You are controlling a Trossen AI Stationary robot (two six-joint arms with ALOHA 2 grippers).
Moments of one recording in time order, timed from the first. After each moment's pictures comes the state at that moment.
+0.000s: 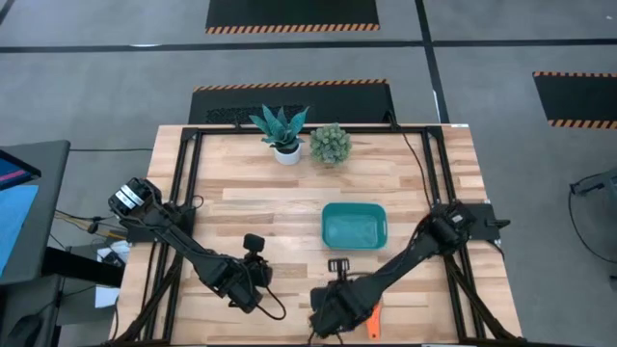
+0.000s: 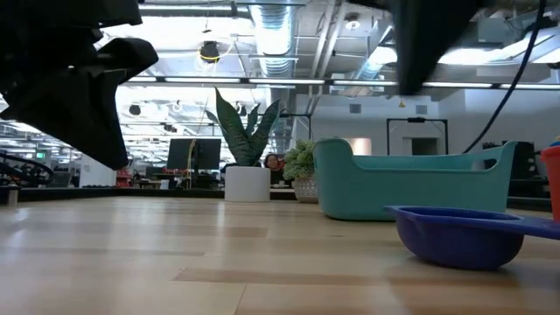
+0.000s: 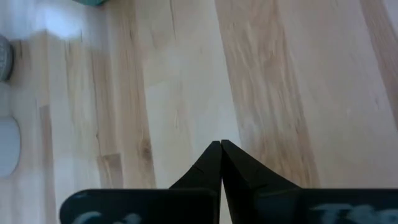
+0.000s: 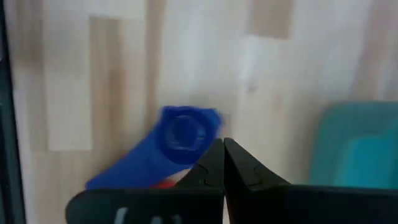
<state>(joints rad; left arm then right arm) -0.68 1.74 1.03 -0.66 -0.60 -0.37 0.61 2.29 2.11 -1.33 0.26 0.52</state>
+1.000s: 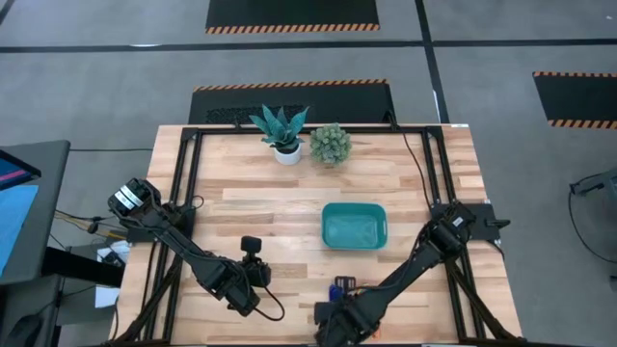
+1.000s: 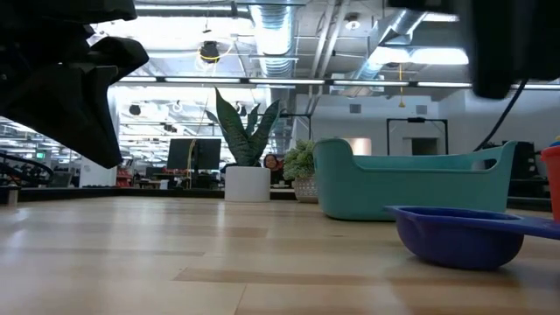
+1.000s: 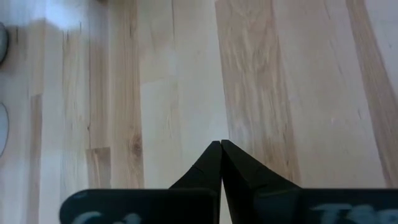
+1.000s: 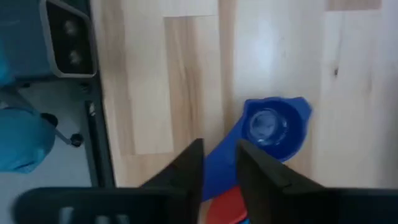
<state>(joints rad) -0.71 1.74 1.03 -0.65 -0.61 -0.46 0.67 2.31 2.10 -1.23 0.15 0.71</state>
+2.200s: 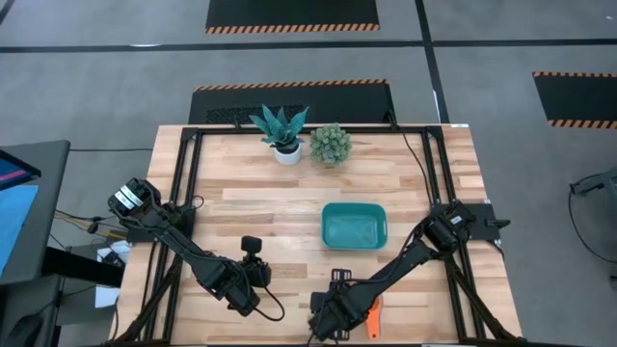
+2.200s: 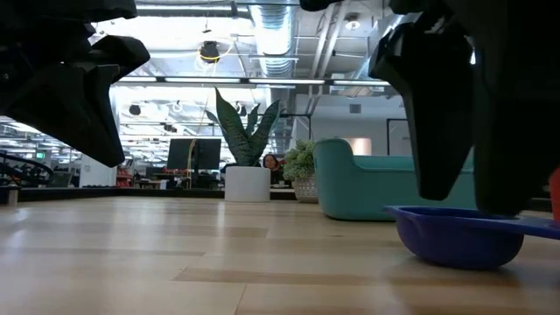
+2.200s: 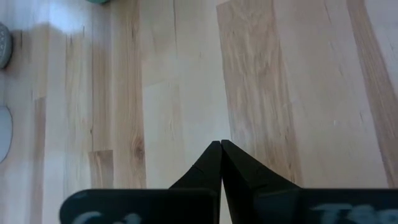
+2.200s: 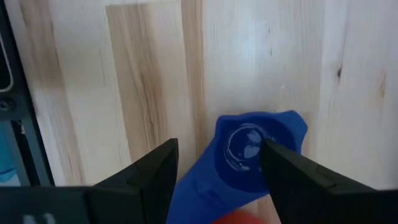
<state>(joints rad) -0.71 1.74 1.03 -0.65 -0.62 -0.45 0.61 2.31 1.96 -1.10 0.12 0.69</state>
